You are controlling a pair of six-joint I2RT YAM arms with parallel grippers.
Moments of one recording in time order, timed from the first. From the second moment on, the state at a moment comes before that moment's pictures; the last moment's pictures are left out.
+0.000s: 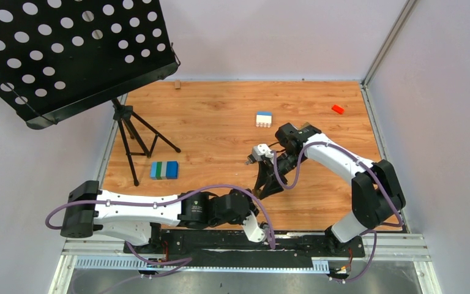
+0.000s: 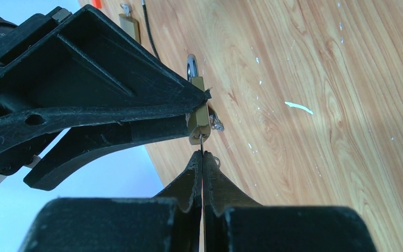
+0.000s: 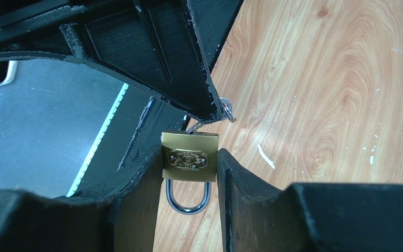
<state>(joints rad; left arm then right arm) -1.48 1.23 0.83 -0.30 -0.36 1.07 0.54 1.56 1.11 -1.13 -1.22 -1.29</state>
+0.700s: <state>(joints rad) -1.05 1.06 0.87 -0.40 0.24 0.77 0.54 1.46 0.91 -0.53 -0.83 -0.82</state>
